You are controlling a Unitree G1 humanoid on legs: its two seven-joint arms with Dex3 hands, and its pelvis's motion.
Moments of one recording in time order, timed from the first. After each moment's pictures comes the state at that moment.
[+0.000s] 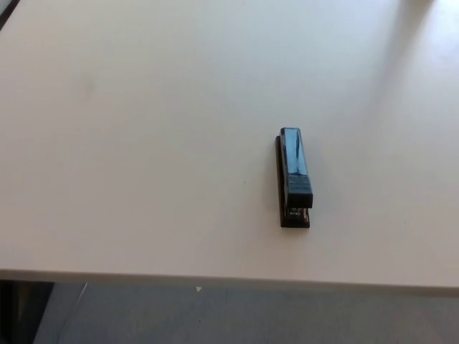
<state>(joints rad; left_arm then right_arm) -0.04 0.46 0.22 1.17 0.01 -0.21 -0.21 -0.04 -0.30 -0.18 1.19 -0.04 -0.29 0.17</state>
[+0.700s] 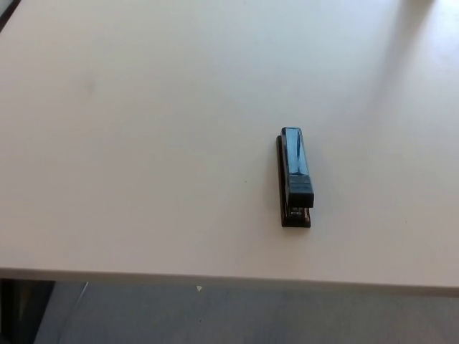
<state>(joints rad) -0.09 0.49 0.27 1.25 -0.03 -0.31 -0.28 -0.09 -0.41 -0.36 1.25 0.06 -0.41 0.22</state>
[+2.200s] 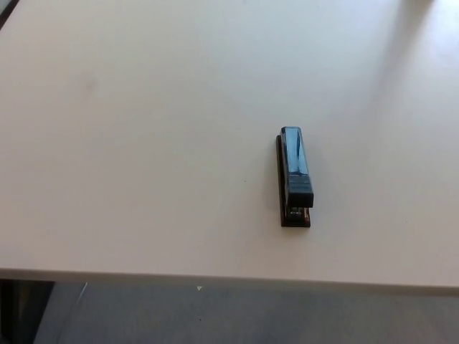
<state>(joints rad) -0.14 0.50 0.26 1.26 -0.04 -0.31 -0.28 -0.20 -0.63 -0.83 0.79 0.26 -0.42 -0.12</state>
